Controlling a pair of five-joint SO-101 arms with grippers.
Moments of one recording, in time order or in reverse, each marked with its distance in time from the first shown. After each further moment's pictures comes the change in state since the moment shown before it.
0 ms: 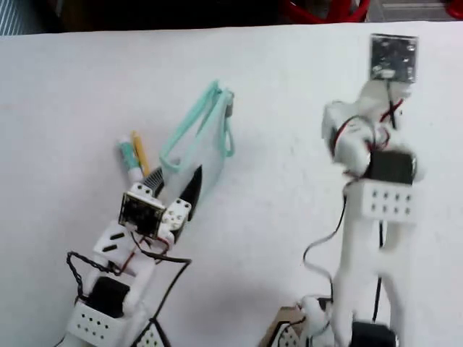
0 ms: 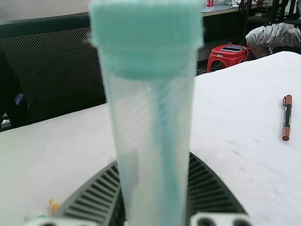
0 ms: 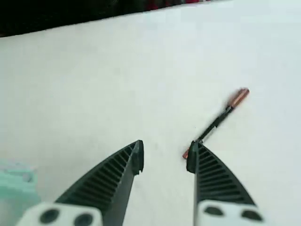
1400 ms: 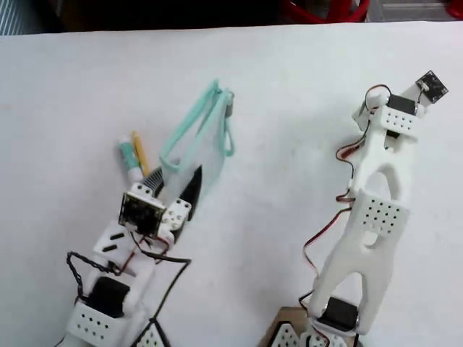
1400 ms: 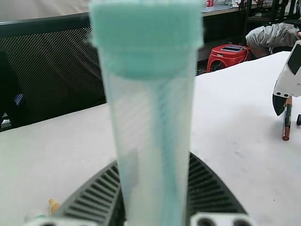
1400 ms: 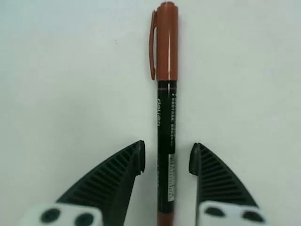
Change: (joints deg) left arm 0.0 0.0 0.0 0.0 0.0; right arm 11.3 82.8 -69.3 10.0 -30.2
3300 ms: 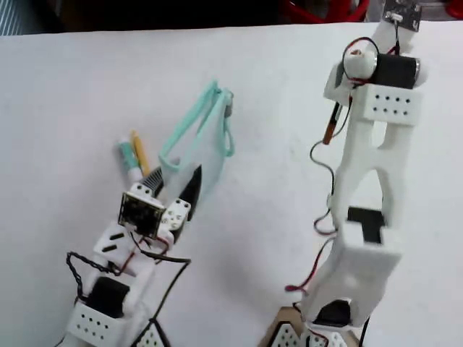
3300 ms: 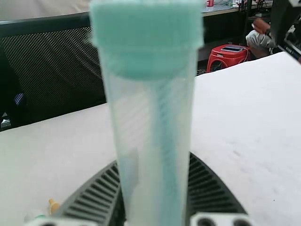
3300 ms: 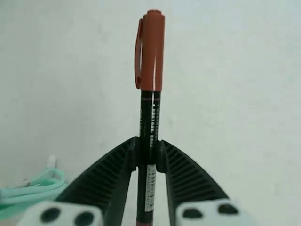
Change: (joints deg) left arm 0.0 0.0 0.0 0.0 0.2; right arm -15.5 -41.2 5.5 28.7 21.2
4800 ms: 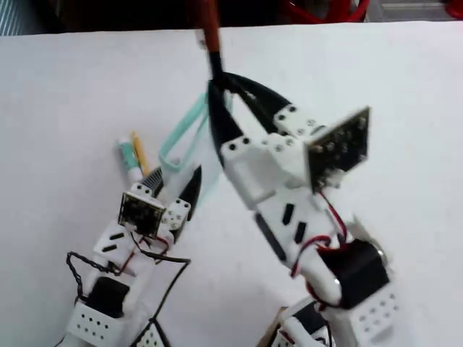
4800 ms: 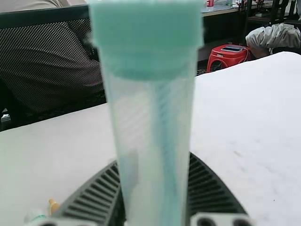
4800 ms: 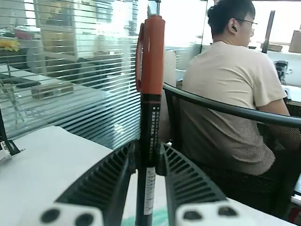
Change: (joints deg) left arm 0.0 0.0 0.0 0.0 0.0; right arm -39.6 -72.1 69.4 -61.5 13.8
